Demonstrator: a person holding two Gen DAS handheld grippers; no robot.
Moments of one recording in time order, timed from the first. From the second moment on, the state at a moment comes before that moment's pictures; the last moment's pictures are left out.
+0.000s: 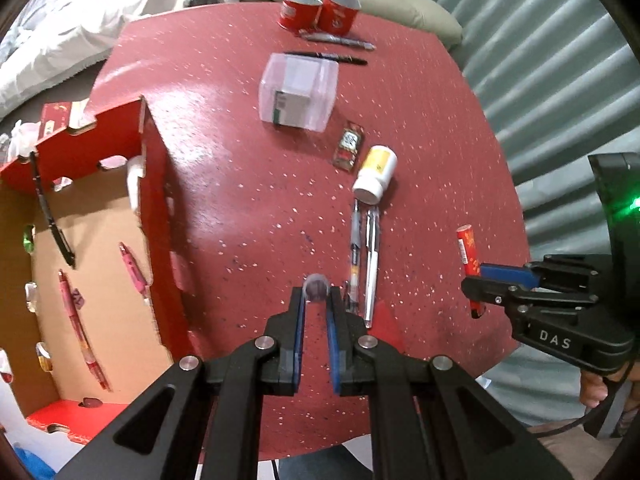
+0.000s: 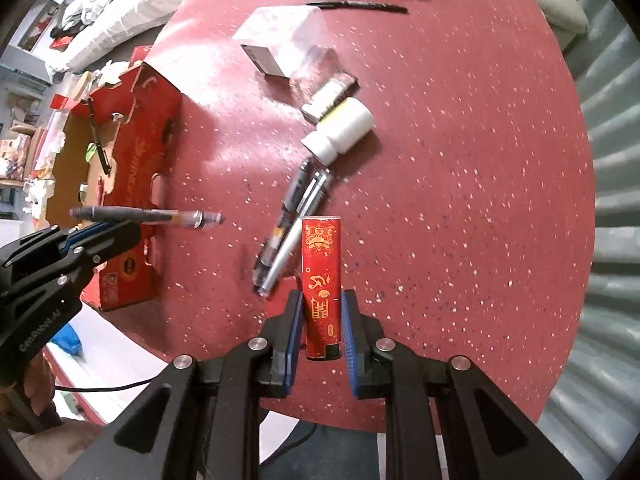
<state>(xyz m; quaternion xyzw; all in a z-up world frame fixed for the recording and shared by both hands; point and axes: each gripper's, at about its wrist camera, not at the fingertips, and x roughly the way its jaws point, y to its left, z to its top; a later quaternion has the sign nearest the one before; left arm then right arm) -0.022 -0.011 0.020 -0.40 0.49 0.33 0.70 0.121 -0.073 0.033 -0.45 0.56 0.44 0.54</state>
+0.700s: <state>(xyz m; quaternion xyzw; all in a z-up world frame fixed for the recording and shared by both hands) -0.046 -0.006 0.019 -0.42 0.46 0.38 0.69 0.090 -0.064 0.031 -0.48 0.53 0.47 0.52</state>
